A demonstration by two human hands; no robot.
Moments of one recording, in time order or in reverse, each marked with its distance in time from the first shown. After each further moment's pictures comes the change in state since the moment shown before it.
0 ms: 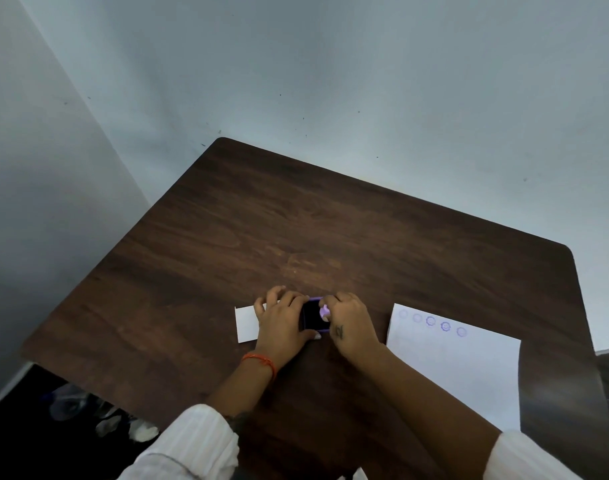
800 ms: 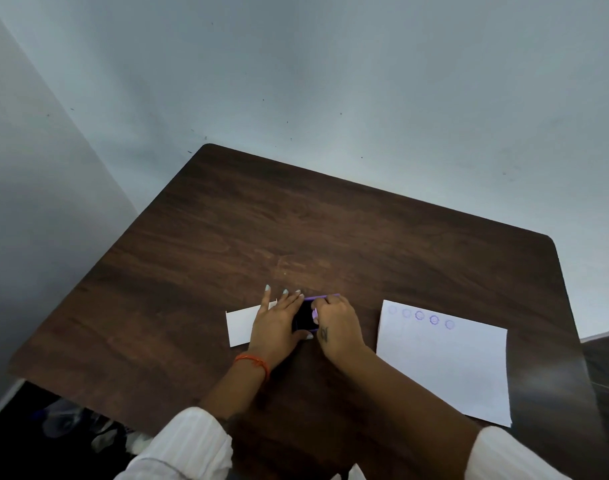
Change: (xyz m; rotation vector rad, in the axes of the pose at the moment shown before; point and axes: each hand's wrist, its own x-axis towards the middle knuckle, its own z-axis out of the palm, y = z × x) left_hand 0.005 0.001 0.002 0.057 -0.126 0.138; right_hand -0.005 -0.007 0.010 -0.055 0.004 0.073
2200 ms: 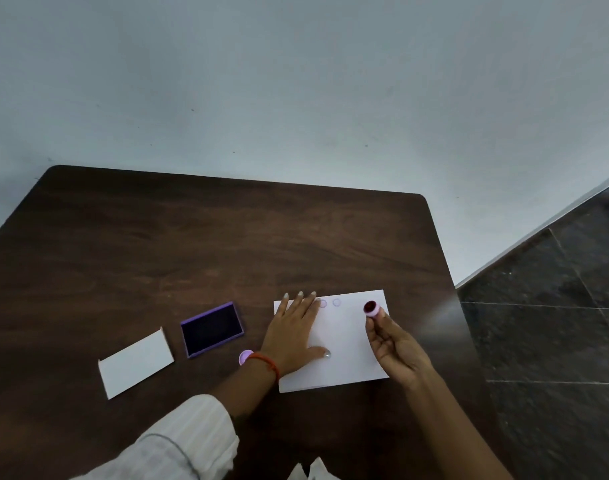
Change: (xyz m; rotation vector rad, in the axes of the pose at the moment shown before) left_hand 0.050 0.161 0.067 0.142 -0.280 0.416; right_hand -0.134 0.196 -0.053 2.245 0.461 0.763
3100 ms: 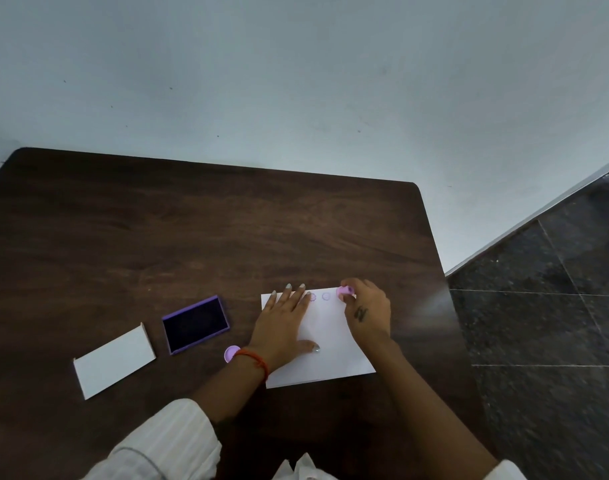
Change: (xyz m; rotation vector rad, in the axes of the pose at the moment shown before) left_hand 0.006 0.002 0.000 -0.077 -0.078 -0.065; right_hand 0.038 0.008 0.035 -1.708 0.315 -0.729
